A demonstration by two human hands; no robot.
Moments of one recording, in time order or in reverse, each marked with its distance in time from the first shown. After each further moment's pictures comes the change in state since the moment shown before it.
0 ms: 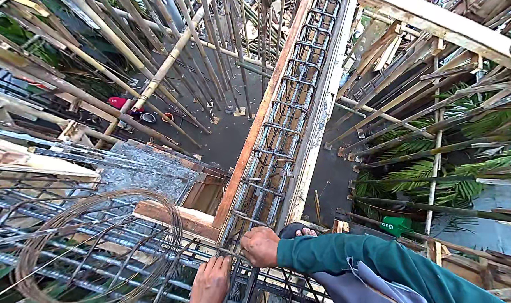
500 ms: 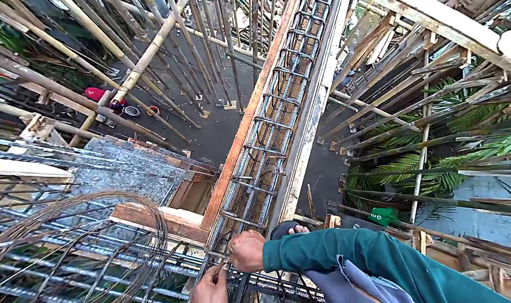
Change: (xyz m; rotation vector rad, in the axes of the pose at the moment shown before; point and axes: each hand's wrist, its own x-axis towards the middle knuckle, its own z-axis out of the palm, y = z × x) left_hand 0.009 0.043 -0.026 -0.752 -0.223 -0.918; right_hand 0.014 -0.022 -0.018 0.173 -0.211 0.212
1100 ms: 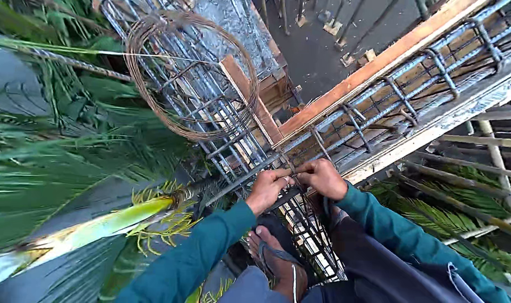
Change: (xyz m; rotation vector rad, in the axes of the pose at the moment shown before) left_hand 0.004 -0.008 -0.011 -0.627 -0.240 -0.145; right_hand 0.008 0.016 0.000 0.195 0.028 0.051
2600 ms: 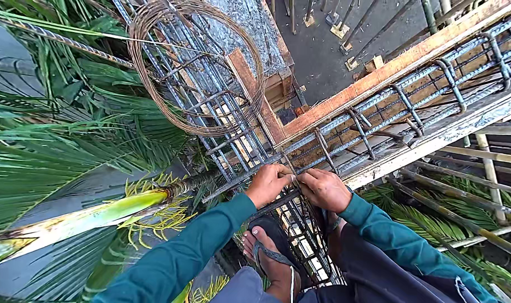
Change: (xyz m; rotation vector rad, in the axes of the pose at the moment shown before) left_hand 0.019 0.001 -0.010 0.330 -0.016 0.119; right_hand -0.005 0.033 0.010 -0.543 0.171 -0.680
